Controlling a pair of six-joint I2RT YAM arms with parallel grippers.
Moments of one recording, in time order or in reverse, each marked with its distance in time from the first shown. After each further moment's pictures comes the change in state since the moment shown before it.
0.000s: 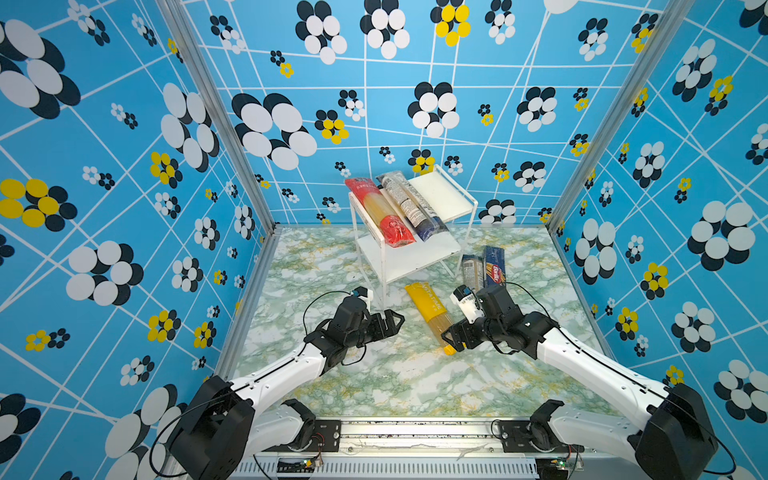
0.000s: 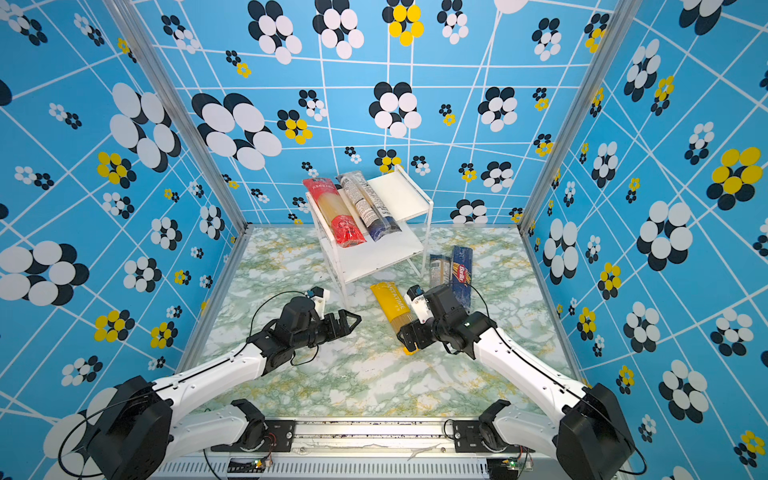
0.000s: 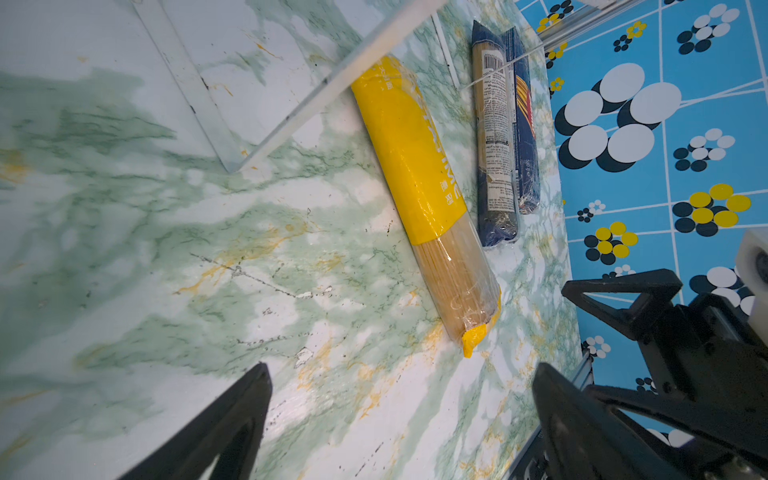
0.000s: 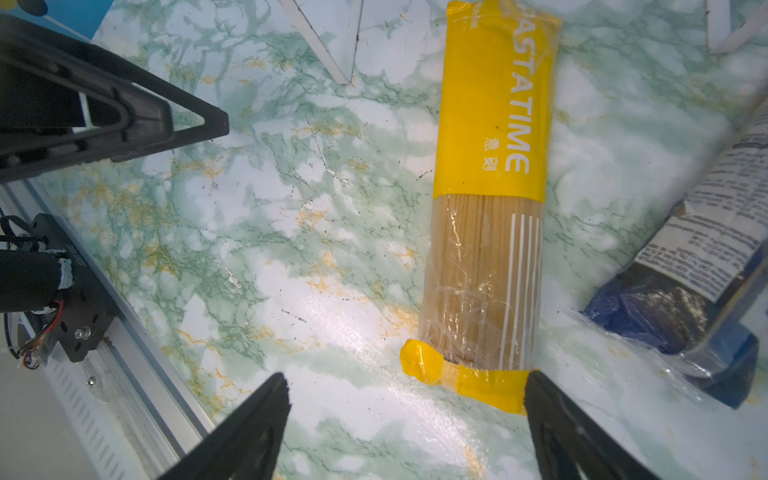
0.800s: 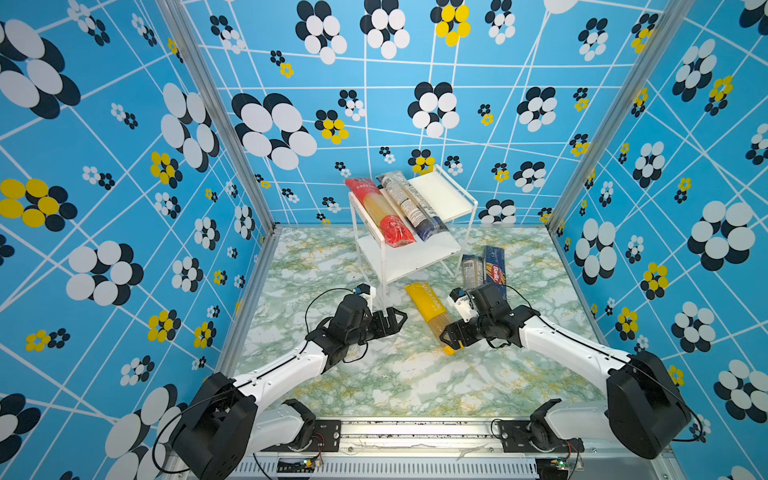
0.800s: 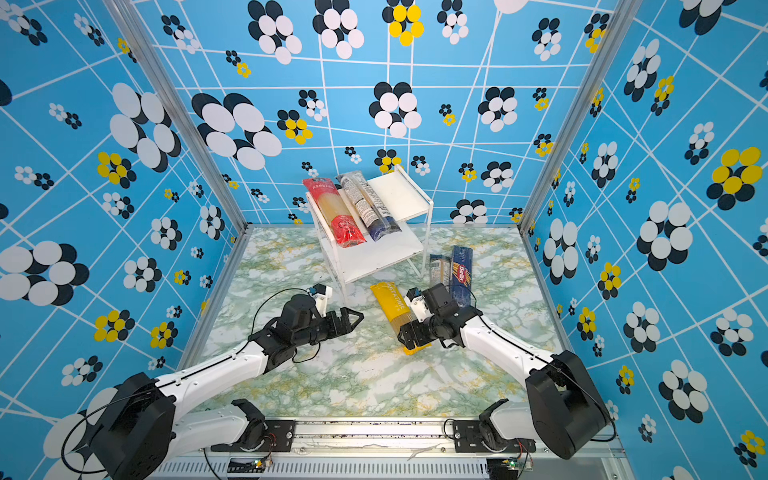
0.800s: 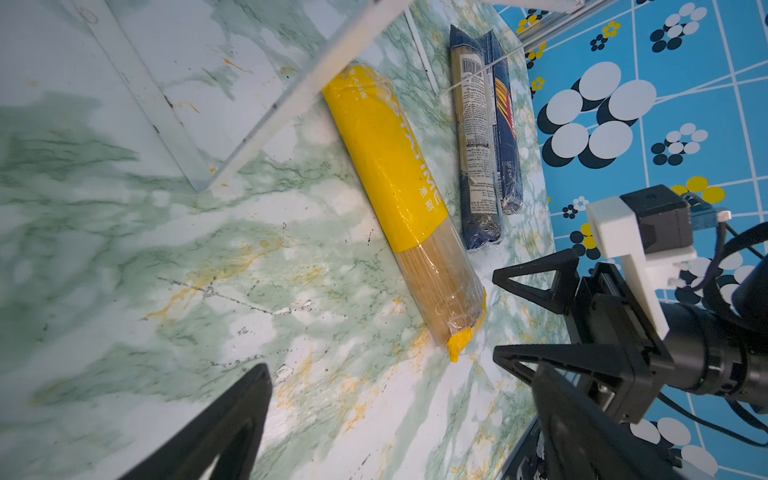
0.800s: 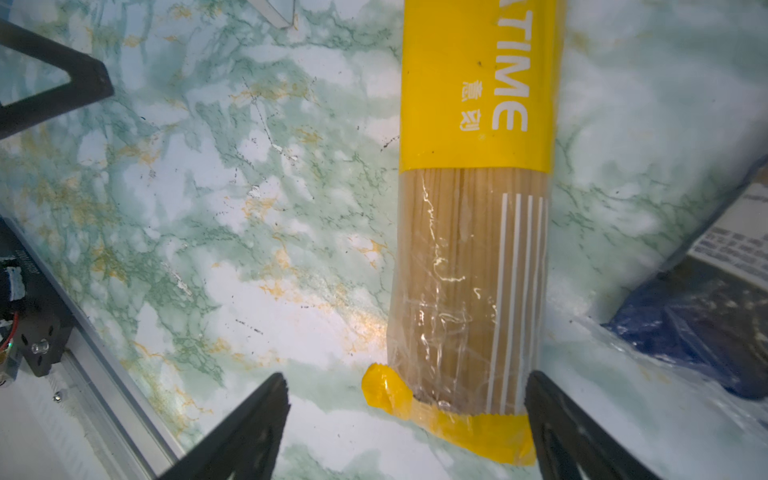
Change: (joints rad) left arm 0.000 0.014 0.012 0.040 0.025 0.010; right arm -0.064 0.189 -0.006 0.060 -0.059 0.003
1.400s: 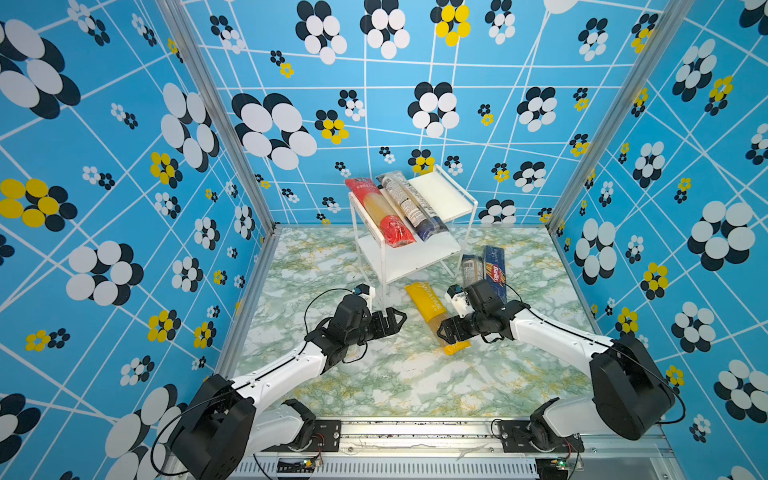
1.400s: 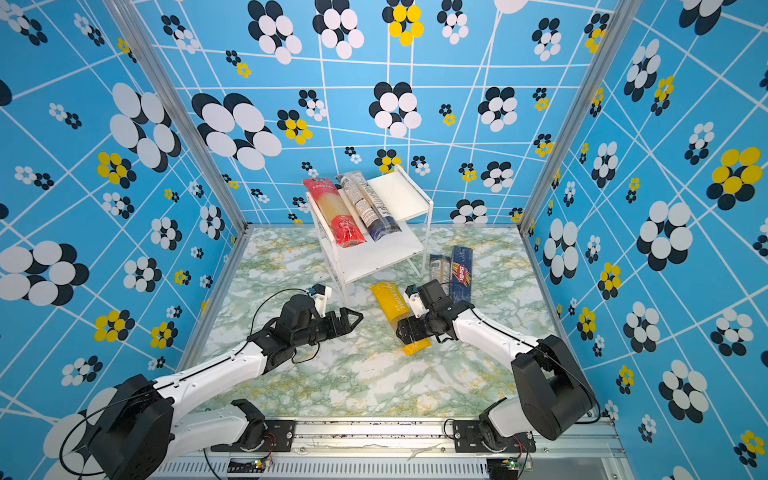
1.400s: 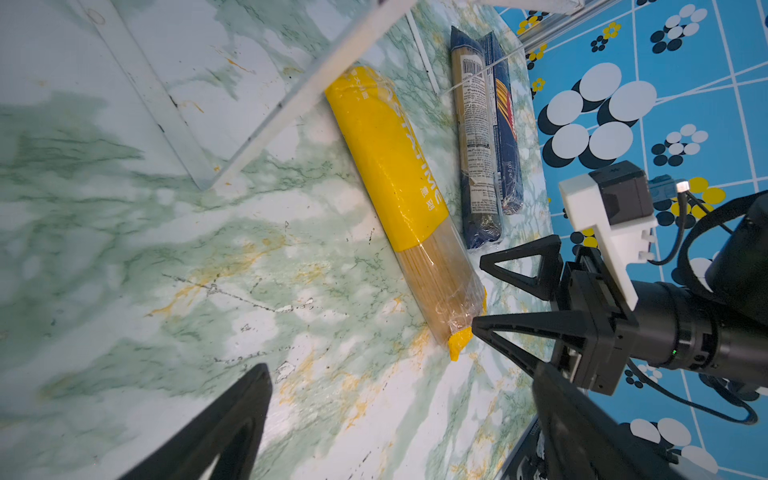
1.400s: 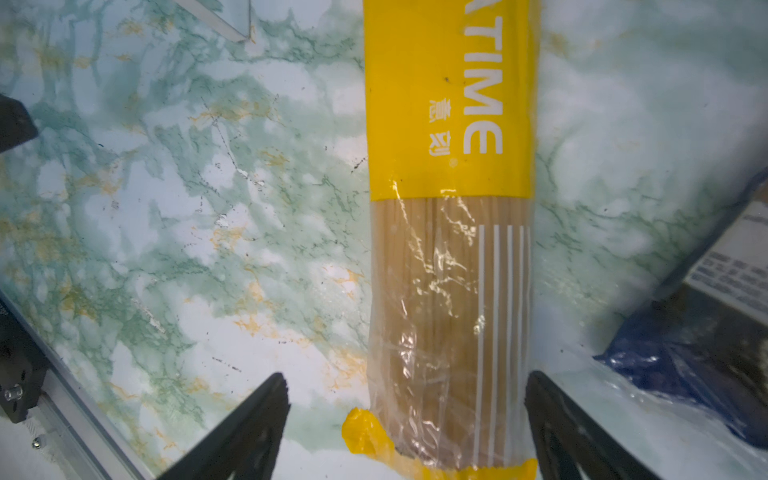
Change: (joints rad) left arm 0.005 -0.010 -0.003 -0.011 -0.003 0.000; right arm 0.000 0.099 0.049 0.025 0.046 0.037
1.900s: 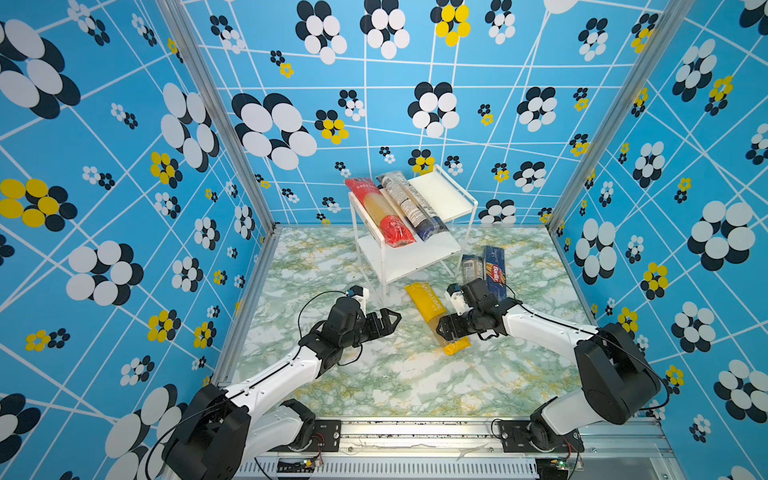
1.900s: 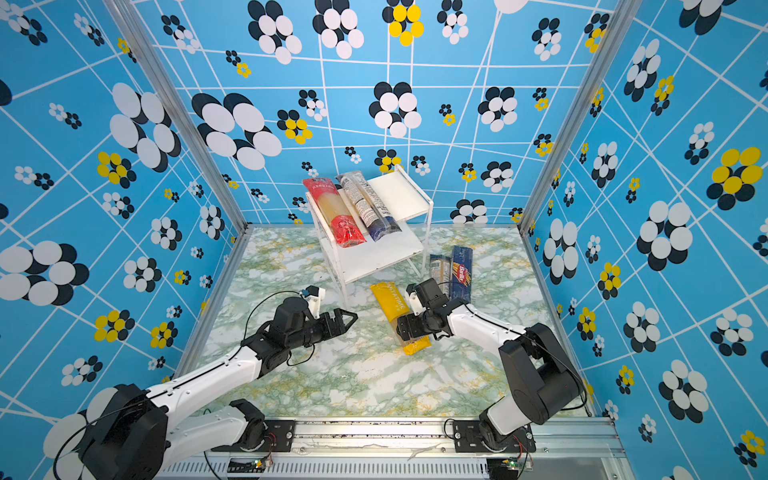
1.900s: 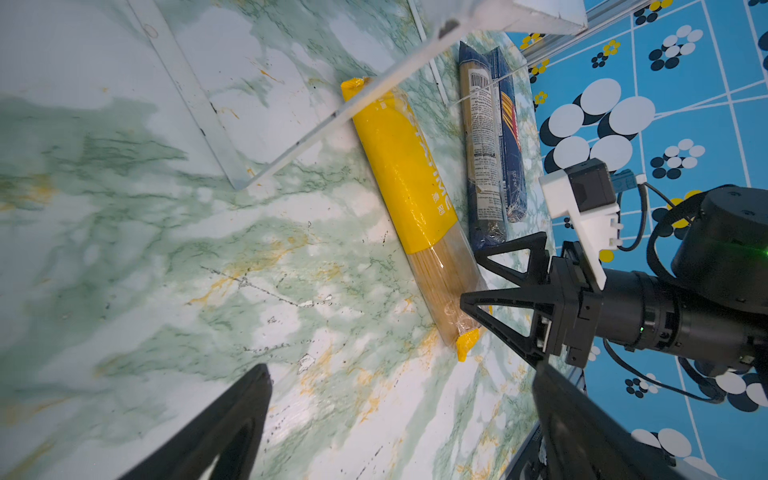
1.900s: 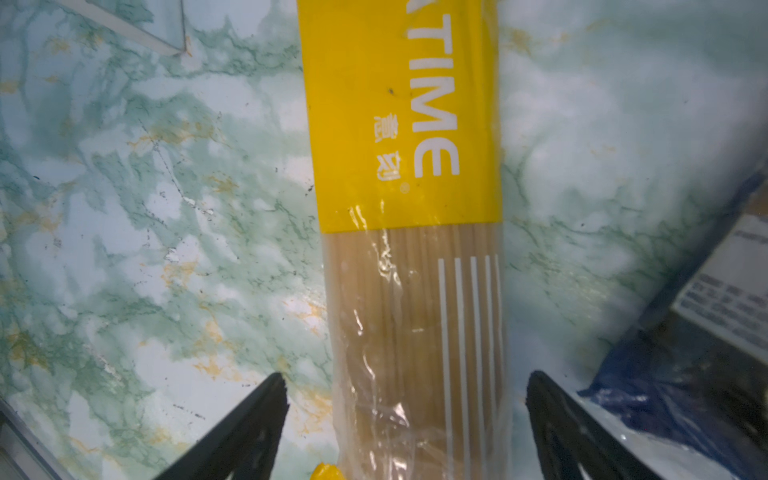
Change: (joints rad) left arm 0.038 -0.054 -0.043 -0.001 0.008 0.000; right arm -0.007 0.078 0.019 0.044 0.037 0.043
